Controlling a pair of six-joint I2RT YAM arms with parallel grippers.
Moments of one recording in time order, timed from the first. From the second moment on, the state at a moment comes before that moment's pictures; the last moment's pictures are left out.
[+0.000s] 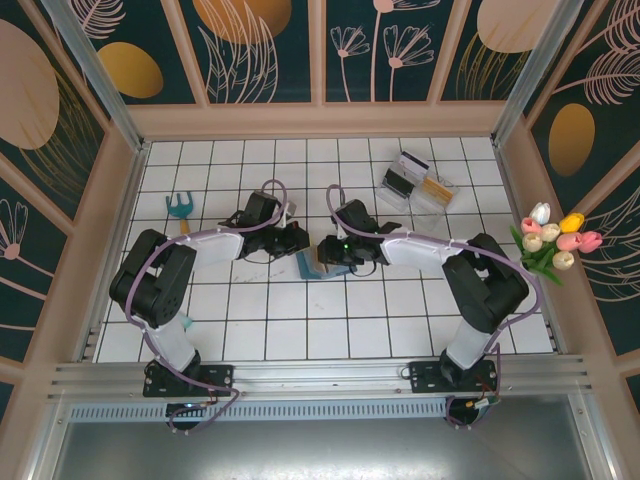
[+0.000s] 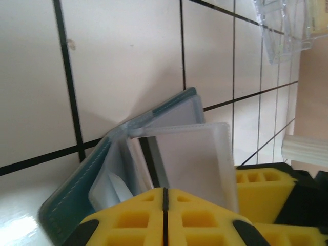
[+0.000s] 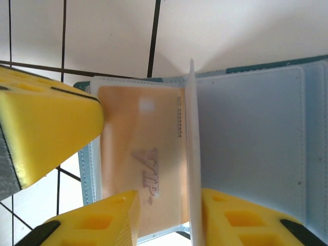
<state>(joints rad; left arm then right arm) -0.48 1.77 0.92 -0.02 0.57 -0.76 0.71 1.71 0.99 -0.25 -0.24 0.65</state>
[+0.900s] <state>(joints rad) -0.64 1.72 0.94 -0.08 0.49 -0.86 0.63 1.70 0.91 -0.24 -0.20 0.78</state>
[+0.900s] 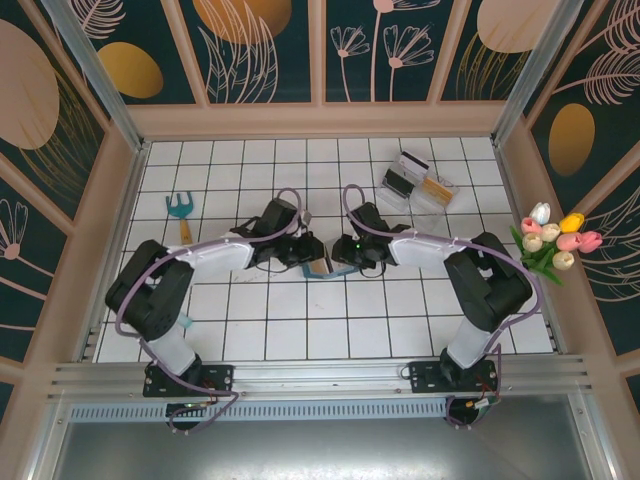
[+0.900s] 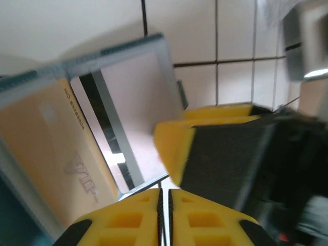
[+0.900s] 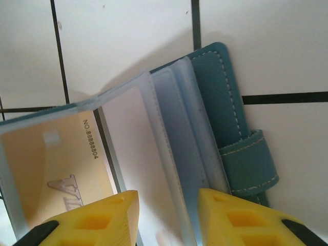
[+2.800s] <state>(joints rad) -0.62 1.87 0.91 0.07 0.46 -1.07 0.58 1.78 1.01 -0.39 -0.18 0.57</state>
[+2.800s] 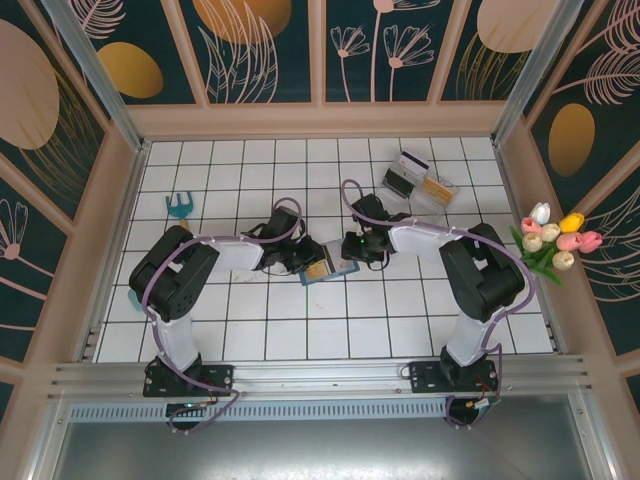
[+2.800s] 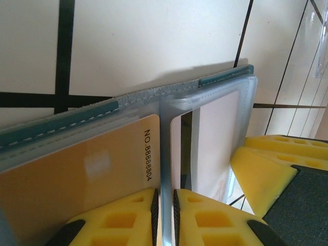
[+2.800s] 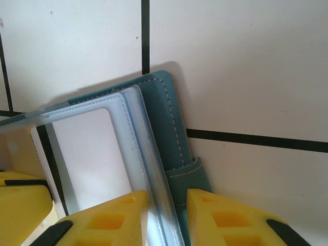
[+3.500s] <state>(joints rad) -0.60 1.90 0.91 0.13 0.53 -1.06 0.57 1.79 1.02 -0.40 -0.19 0.57</state>
